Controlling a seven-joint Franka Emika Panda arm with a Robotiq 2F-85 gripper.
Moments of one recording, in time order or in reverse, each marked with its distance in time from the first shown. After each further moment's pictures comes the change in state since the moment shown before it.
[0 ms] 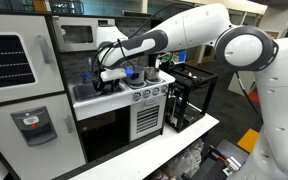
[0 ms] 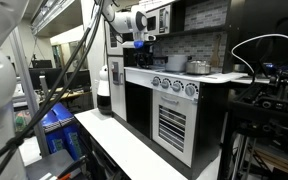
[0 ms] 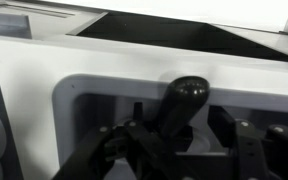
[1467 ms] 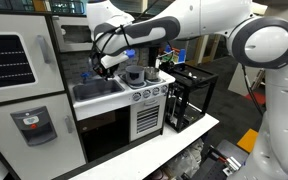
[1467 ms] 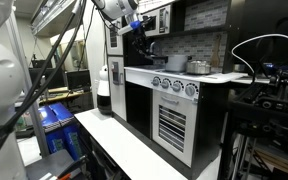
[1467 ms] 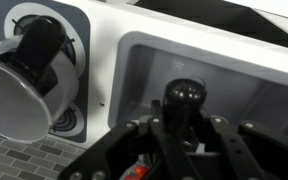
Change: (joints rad) arm 0.091 -0.109 -0.045 0.052 -0.233 -0.139 0.001
